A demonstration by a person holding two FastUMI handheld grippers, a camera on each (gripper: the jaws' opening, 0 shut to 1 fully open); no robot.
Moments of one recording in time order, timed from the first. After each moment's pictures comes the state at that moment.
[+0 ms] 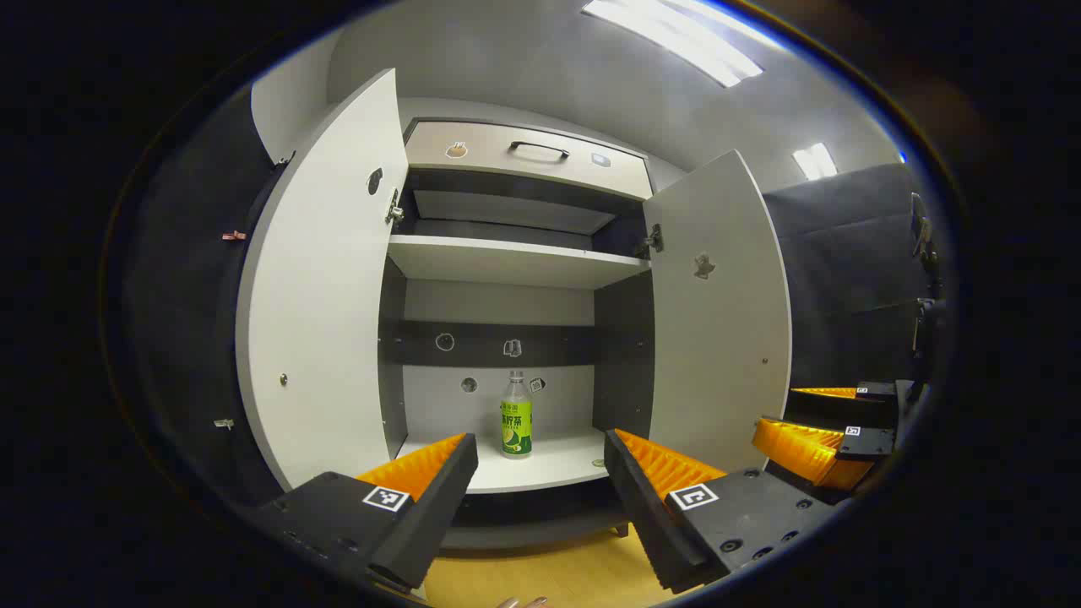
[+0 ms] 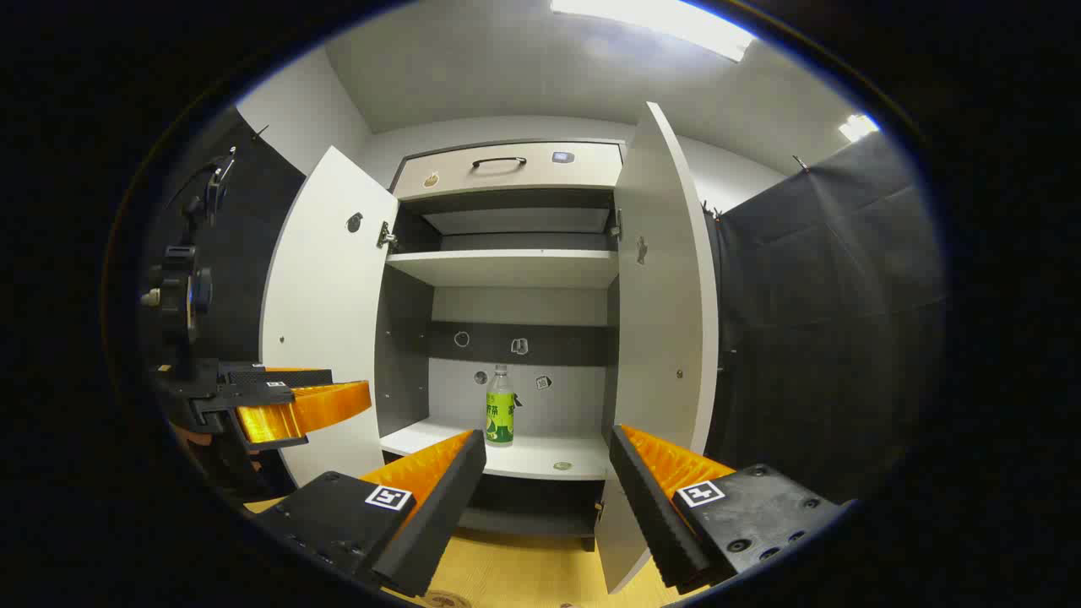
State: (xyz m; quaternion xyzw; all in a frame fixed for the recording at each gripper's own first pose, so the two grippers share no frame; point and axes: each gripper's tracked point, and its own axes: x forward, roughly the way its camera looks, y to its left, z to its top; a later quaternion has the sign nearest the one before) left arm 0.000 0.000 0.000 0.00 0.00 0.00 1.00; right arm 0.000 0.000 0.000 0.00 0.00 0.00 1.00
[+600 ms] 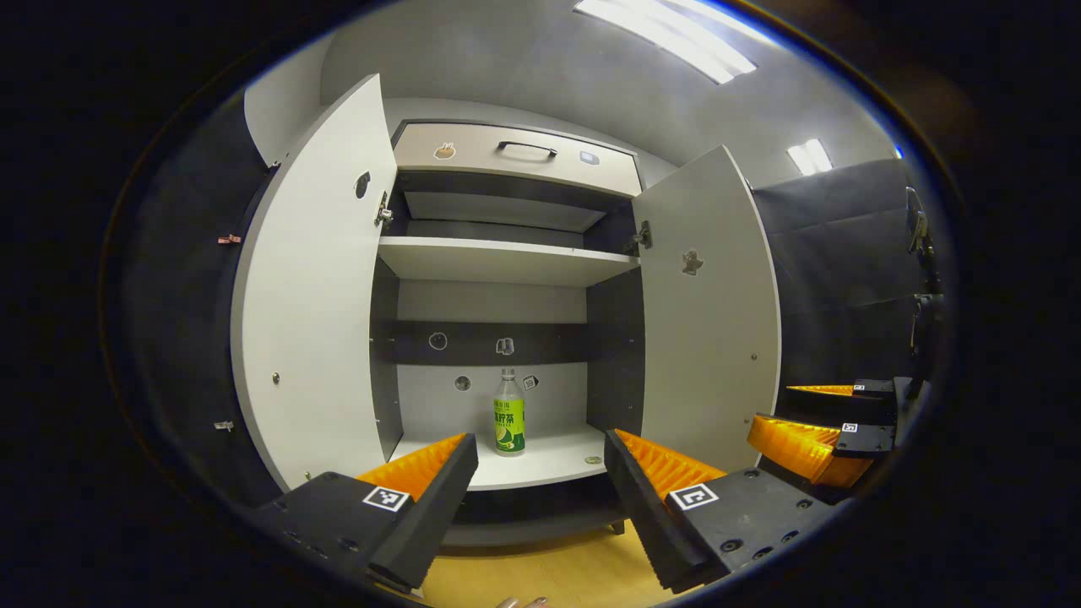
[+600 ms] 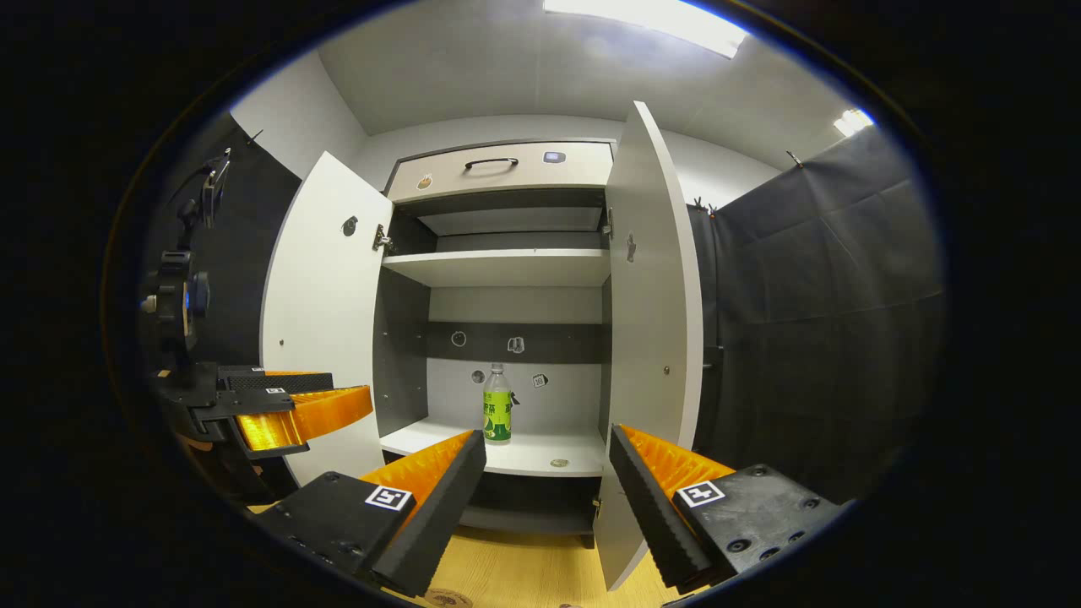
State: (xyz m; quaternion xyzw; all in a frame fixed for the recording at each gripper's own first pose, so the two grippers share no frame) left arm -0.004 -0.010 0.000 0.00 0.01 0.00 1.00; right arm -0.006 -0.007 -0.002 0.00 0.01 0.00 1.00
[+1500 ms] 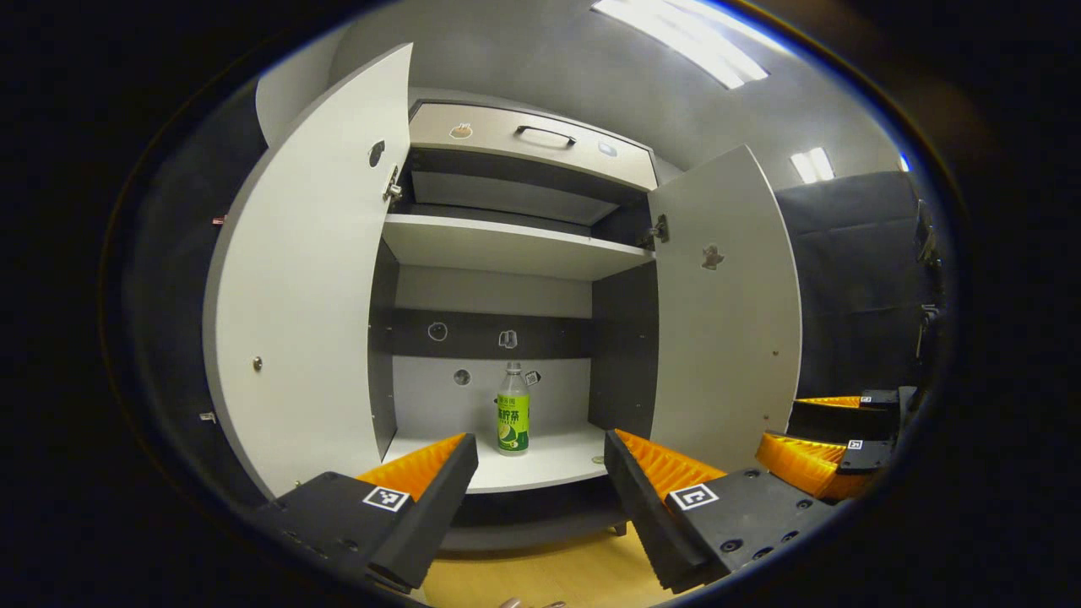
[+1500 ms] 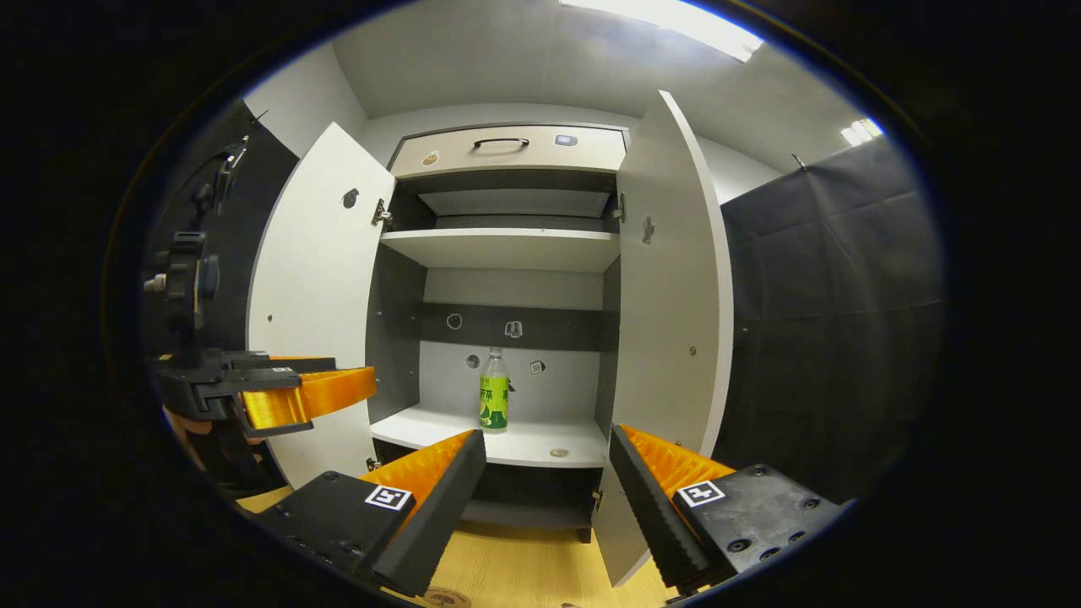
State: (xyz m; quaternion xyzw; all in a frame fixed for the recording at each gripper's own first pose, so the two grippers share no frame) left arm 0.036 0.018 -0.020 -0.02 0.01 -0.03 1.00; right arm 0.009 0.018 -0.029 -0.02 0.03 -0.01 1.00
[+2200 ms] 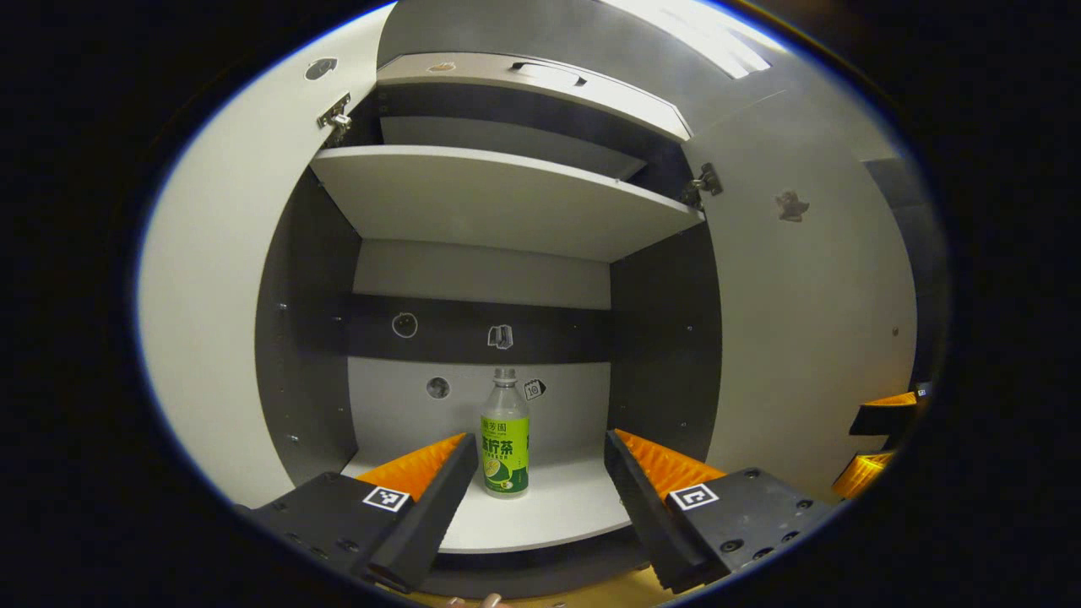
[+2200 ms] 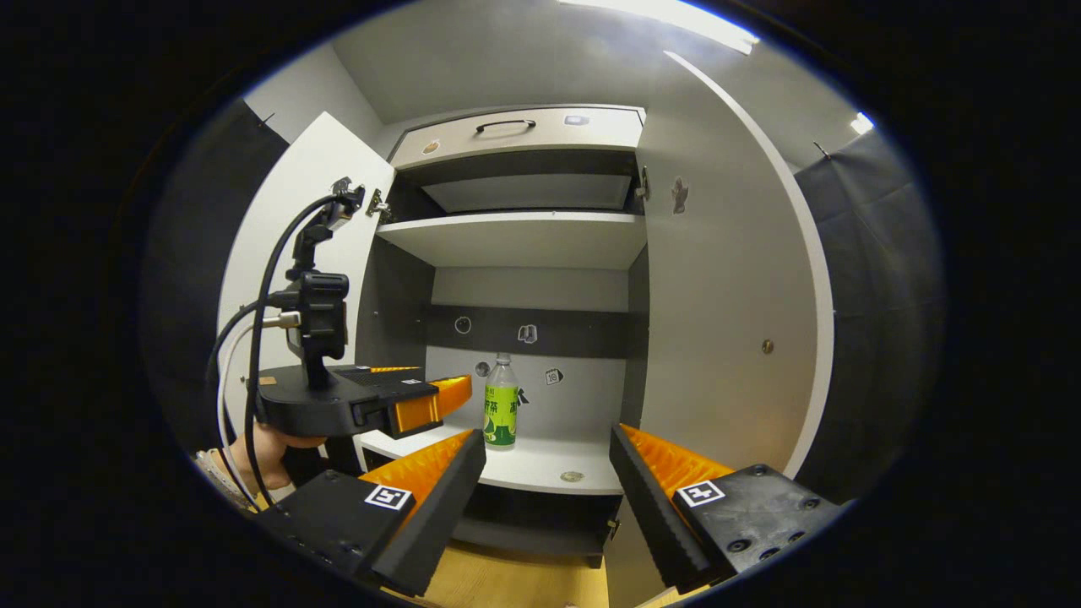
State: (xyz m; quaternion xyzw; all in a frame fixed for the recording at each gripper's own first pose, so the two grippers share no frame) left arm 0.219 0.019 -0.062 -0.01 0.01 -0.02 1.00; right arm 0.100 0.002 -0.056 0.00 0.01 0.03 1.00
